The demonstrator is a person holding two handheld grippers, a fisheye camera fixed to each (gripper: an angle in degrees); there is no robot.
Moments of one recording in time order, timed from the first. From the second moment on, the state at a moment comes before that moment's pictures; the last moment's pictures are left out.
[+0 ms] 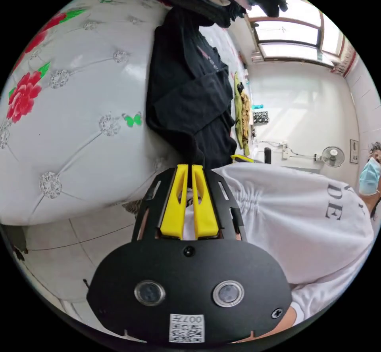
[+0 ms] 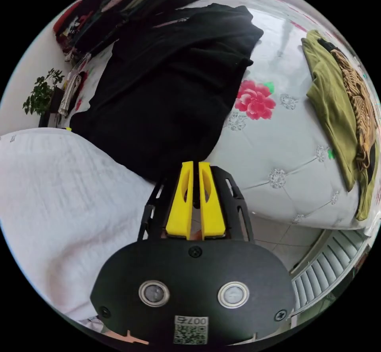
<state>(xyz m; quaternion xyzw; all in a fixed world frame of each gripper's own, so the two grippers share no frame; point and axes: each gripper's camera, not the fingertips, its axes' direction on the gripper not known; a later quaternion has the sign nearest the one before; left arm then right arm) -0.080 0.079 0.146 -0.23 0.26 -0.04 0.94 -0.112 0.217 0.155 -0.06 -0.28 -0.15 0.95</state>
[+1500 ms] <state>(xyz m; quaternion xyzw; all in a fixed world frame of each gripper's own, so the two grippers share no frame) -0.090 0.029 0.112 -0.17 0.39 -0.04 0.91 0.069 0.120 0.091 -0.01 -0.59 0.00 0.80</state>
